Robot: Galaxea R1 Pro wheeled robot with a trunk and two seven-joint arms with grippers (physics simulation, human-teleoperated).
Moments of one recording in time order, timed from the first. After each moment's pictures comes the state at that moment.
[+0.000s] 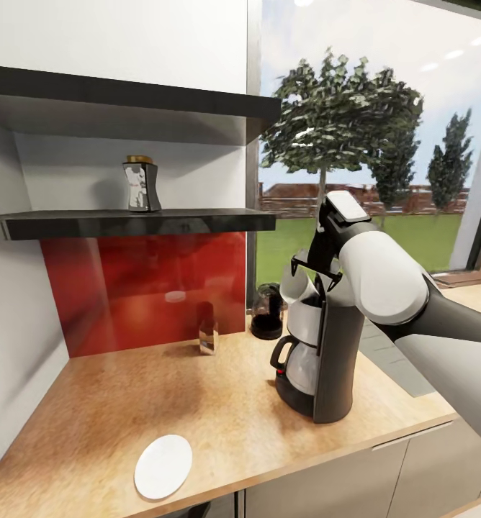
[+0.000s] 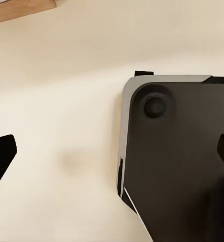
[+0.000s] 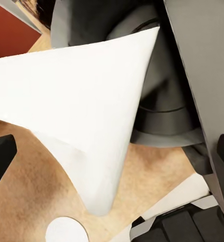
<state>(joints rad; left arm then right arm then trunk) 0.00 0.07 0.04 -0.04 0.01 -0.12 0.04 -1.64 0.17 -0.68 -0.31 -0.68 1.02 -1.33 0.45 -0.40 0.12</state>
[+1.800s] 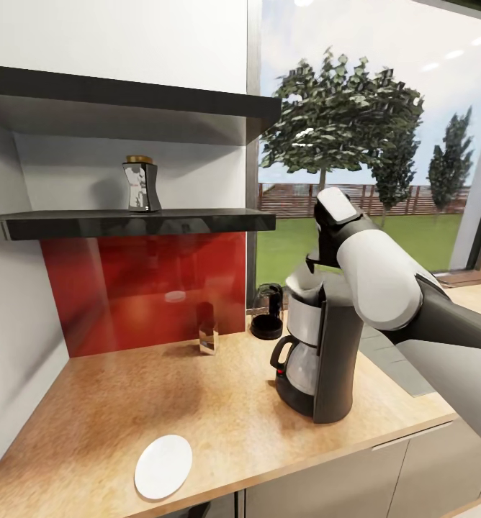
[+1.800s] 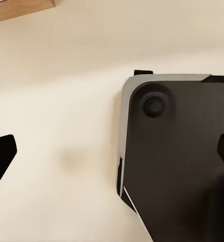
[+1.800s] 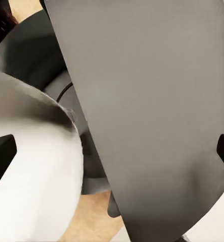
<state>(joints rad) 0.01 0.07 0.04 -0.04 0.01 -0.12 0.04 -1.64 0.17 -0.52 -0.31 -0.54 1.00 -1.34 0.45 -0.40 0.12</state>
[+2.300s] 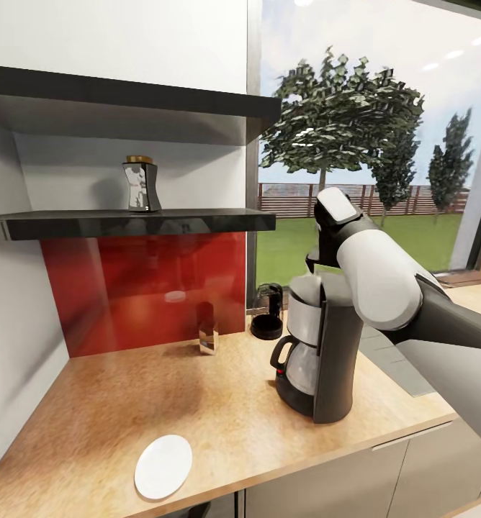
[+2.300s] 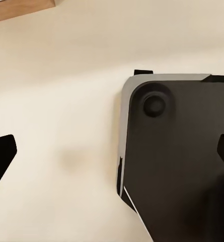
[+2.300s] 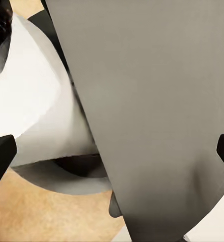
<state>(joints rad) 0.01 0.07 0.04 -0.04 0.01 -0.12 0.04 -1.64 0.17 -0.52 -0.31 -0.54 1.00 -1.33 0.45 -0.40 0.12</state>
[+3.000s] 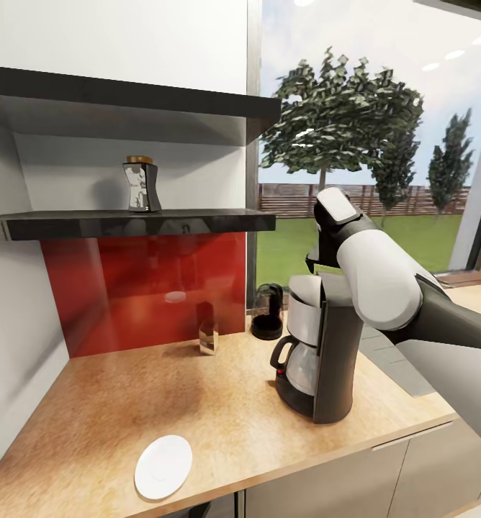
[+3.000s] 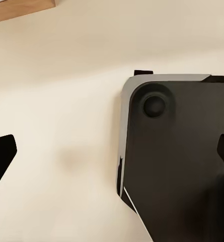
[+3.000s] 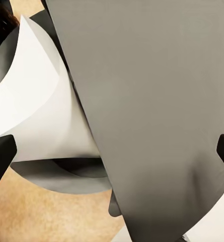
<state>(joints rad) 0.01 0.07 0.04 -0.04 0.01 -0.12 0.04 -1.64 0.17 -0.52 -0.31 -0.54 1.00 -1.33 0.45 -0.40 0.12</state>
